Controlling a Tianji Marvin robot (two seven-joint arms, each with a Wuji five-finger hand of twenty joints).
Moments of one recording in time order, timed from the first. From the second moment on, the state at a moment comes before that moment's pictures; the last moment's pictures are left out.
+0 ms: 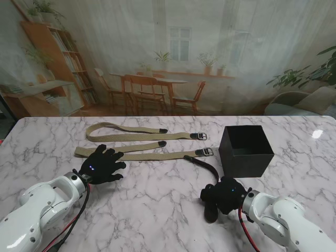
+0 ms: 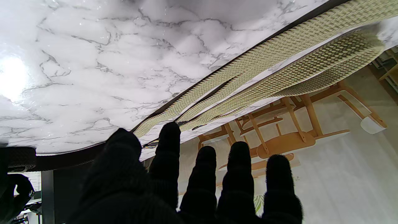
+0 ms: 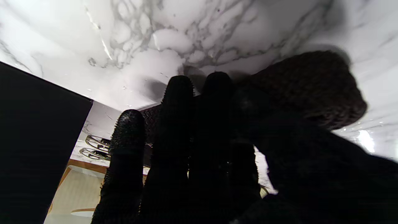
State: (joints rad) left arm 1.63 -0.99 -1.34 -1.65 1.39 -0.35 -0.01; right arm -1.70 -0.98 1.28 -1.65 -1.27 -0.43 0.13; left_hand 0.94 -0.01 -0.01 0.00 0.58 0.06 0.24 0.61 0.46 0.15 0.11 0.29 0.38 0.21 0.23 0.50 0.02 0.28 0.60 0.57; right_hand 0.63 -0.68 1.13 -0.22 0.41 -0.17 0.81 0.43 1.30 -0.09 0.52 0.41 1.10 -0.03 0.42 0.44 0.47 0.15 1.13 0.33
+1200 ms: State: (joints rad) left arm 1.63 -0.99 -1.34 -1.65 1.39 -0.35 -0.01; right arm -1.72 -1.01 1.23 -1.67 -1.21 -0.14 0.15; left_hand 0.94 -0.01 -0.01 0.00 0.58 0.06 0.24 0.61 0.46 0.15 0.11 0.29 0.38 0.21 0.23 0.50 0.01 0.28 0.59 0.57; right_hand 0.55 -0.74 1.08 -0.26 0.62 -0.27 0.85 0.25 0.23 0.34 0.42 0.23 0.55 0.25 0.20 0.18 0.30 0.46 0.95 0.23
